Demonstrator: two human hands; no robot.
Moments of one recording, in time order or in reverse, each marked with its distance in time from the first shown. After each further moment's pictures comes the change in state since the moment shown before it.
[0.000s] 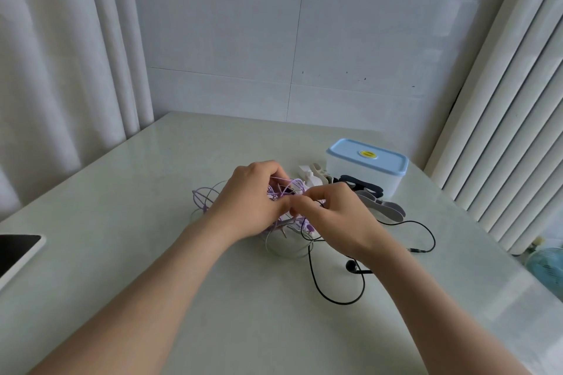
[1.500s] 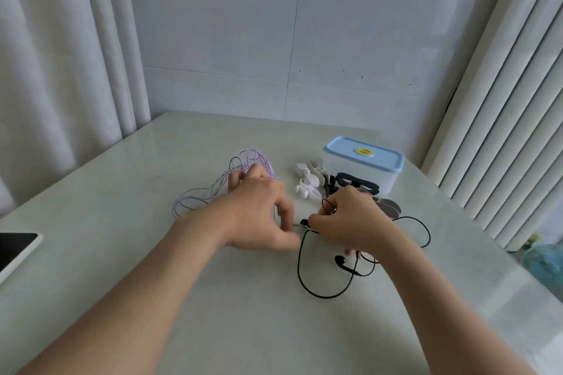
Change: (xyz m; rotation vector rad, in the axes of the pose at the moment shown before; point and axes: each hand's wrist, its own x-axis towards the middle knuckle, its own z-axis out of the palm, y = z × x) left_hand -0.015 0.015 -0.008 0.317 -0.345 0.143; right_hand 0.005 0.022 -0.014 -0.355 -0.034 0.251
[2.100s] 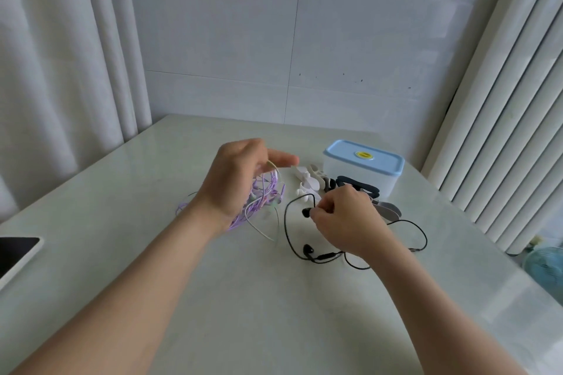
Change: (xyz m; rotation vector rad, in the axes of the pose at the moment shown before) left_hand 0.004 0.009 -0.029 -1.042 0.442 -0.069; right_hand 0.008 0.002 0.012 0.023 0.156 -0.062
